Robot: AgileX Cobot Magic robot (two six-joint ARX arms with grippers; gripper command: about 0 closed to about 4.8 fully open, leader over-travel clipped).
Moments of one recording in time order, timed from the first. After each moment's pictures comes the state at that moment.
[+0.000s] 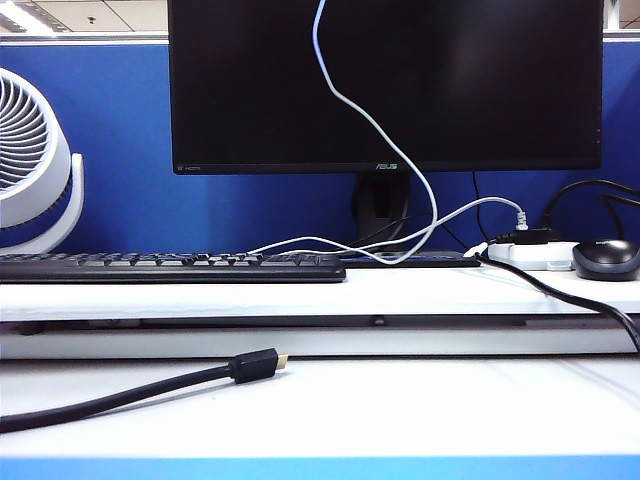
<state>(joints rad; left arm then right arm) -0.65 1.57 1.70 -0.01 0.67 -0.35 0.19 1.37 1.58 0.30 -0.60 0.96</state>
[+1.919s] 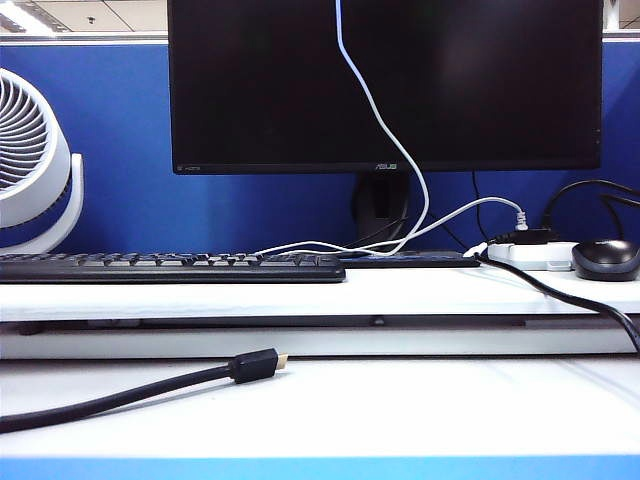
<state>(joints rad) -0.64 1.58 1.70 0.27 0.81 -0.94 0.27 1.37 1.58 0.26 -0.86 1.16</state>
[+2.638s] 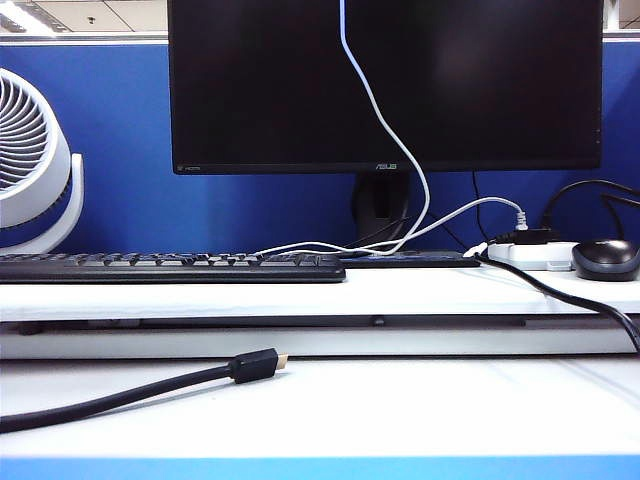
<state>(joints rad) -0.64 1.58 1.70 0.29 0.72 -0.96 0.35 1.37 1.59 0.24 -0.78 0.99</state>
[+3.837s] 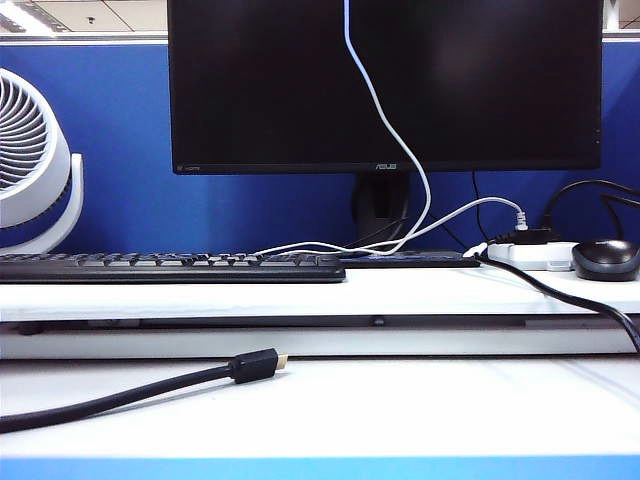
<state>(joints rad) -0.64 1.57 1.70 0.31 0.68 -0.94 0.39 1.36 1.59 0.23 -0.71 0.91</state>
